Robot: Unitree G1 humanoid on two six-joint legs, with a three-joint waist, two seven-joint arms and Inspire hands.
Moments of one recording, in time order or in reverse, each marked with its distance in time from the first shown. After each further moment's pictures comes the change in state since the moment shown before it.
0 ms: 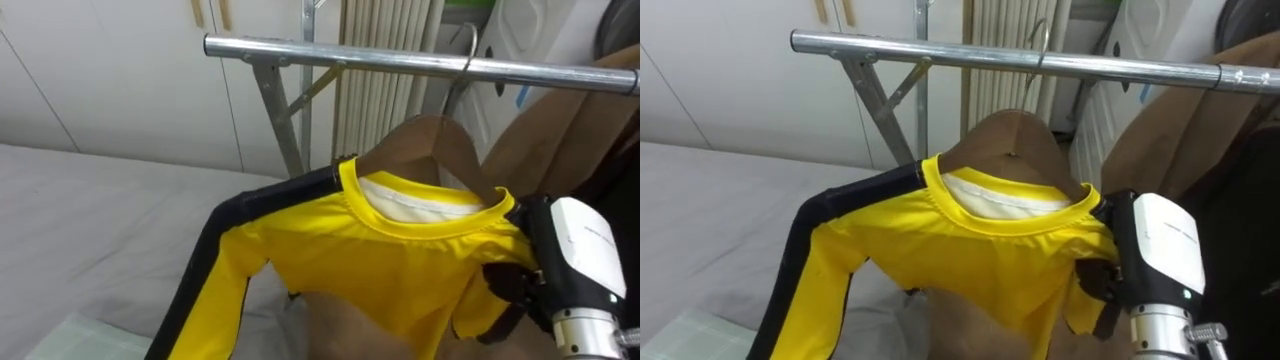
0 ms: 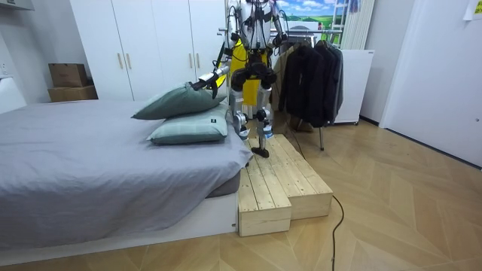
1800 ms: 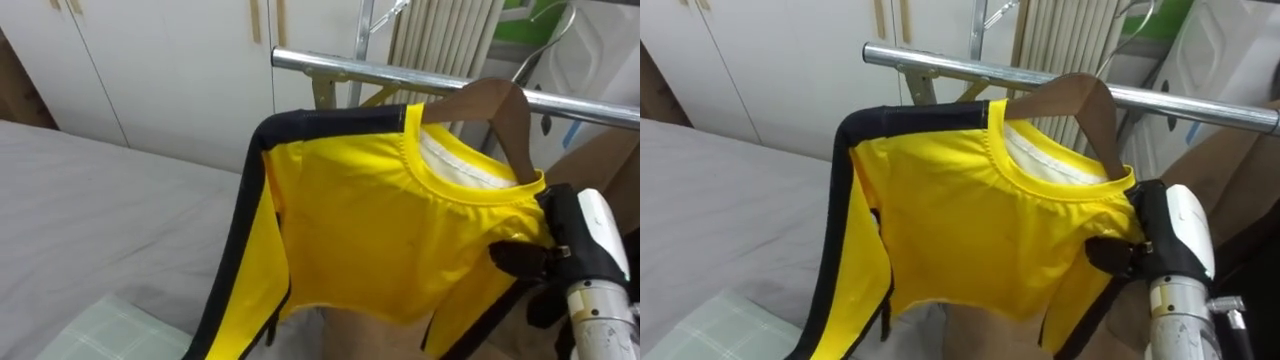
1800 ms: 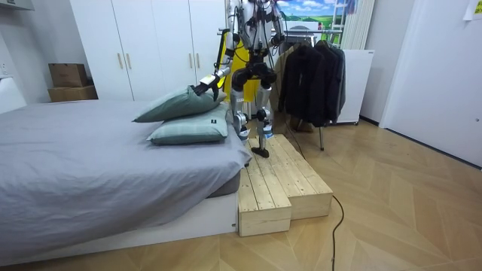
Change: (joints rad) left arm 0.003 0.052 -0.008 0.001 0.021 -0.038 -0.079; right arm -0.184 -0.067 -0.094 0.281 0.356 -0.044 0.053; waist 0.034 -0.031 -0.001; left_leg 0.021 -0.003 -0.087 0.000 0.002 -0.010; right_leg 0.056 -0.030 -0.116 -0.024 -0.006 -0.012
